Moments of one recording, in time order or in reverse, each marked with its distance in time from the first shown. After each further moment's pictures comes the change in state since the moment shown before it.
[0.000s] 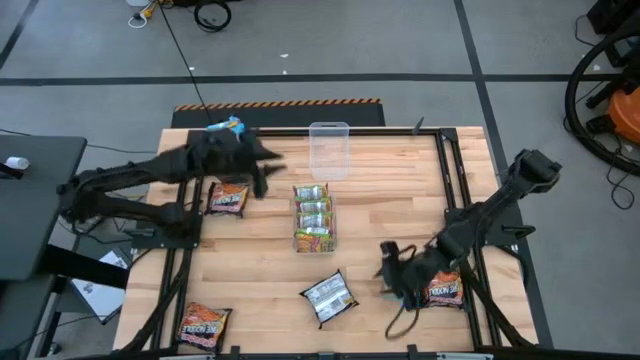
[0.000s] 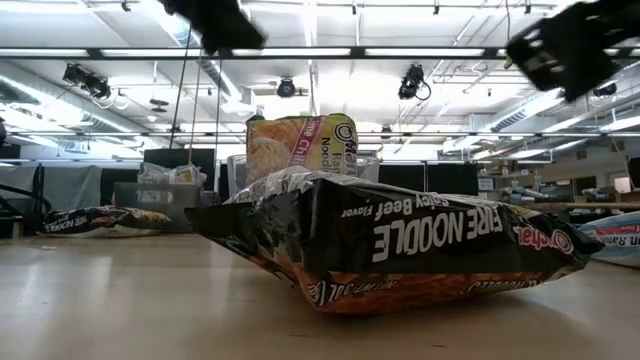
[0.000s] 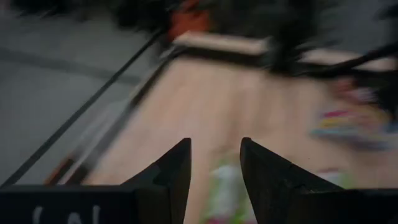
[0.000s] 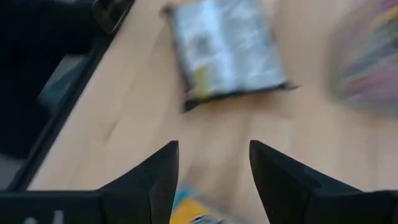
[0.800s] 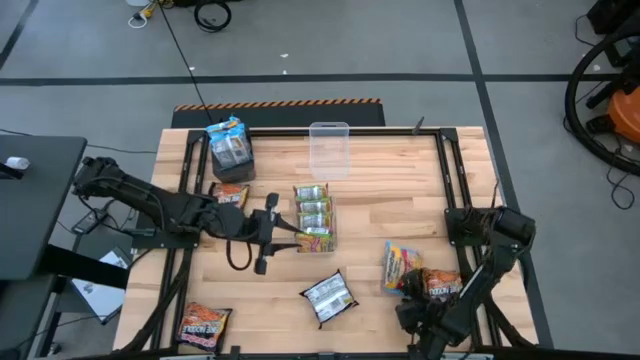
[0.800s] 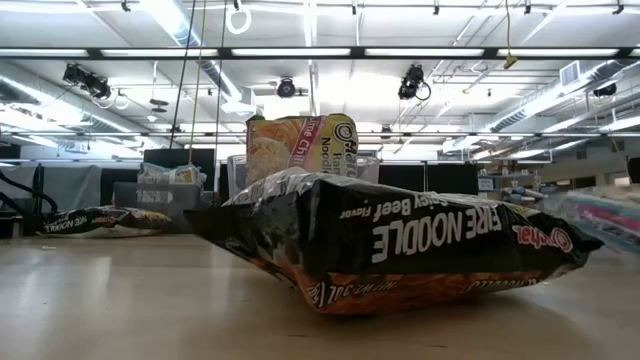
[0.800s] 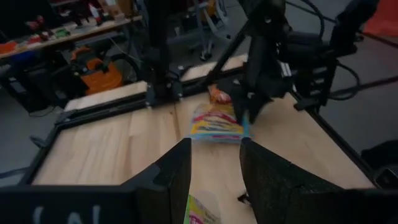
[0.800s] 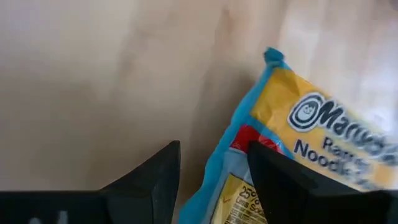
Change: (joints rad) left arm -0.615 0.144 -0.002 0.252 -0.229 0.130; right arm 0.368 0.577 0.370 -0.684 0.308 0.471
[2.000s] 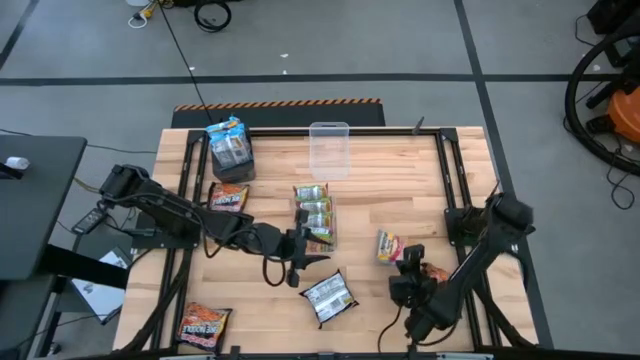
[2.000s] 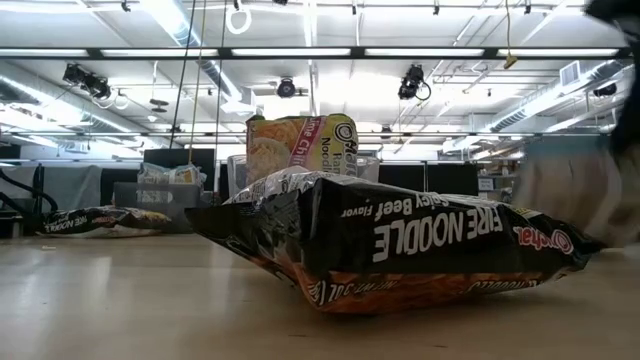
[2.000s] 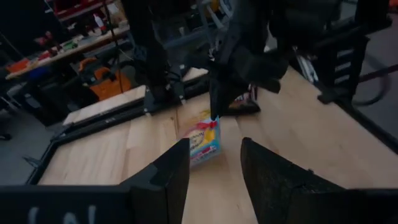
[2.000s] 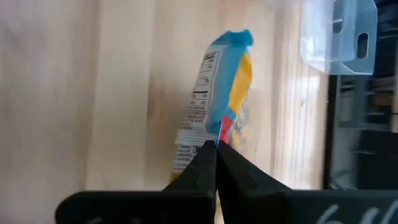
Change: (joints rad) left arm 0.000 0.307 0.038 0.284 -0.035 0.107; right arm -0.143 -0.103 0.060 -0.350 0.166 0.127
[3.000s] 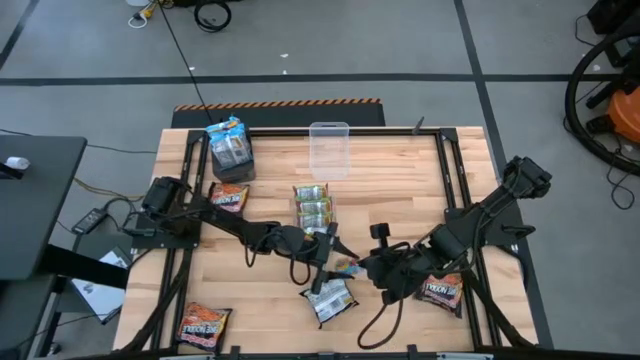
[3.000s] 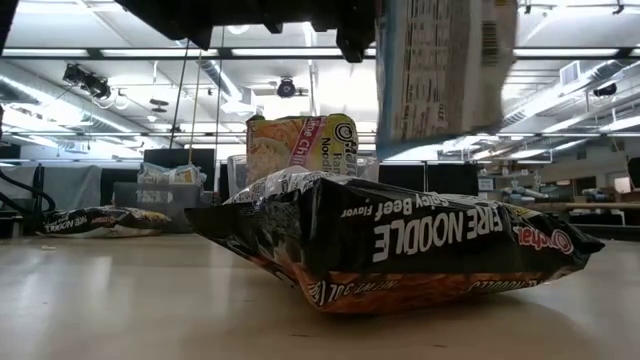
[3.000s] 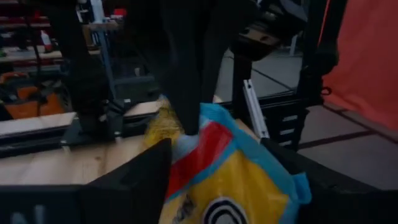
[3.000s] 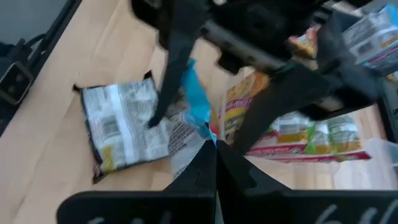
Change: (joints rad) left arm 0.076 0.352 0.027 0.544 0.299 -0.214; right arm -0.269 -0.345 0.087 0.598 -0.155 -0.710
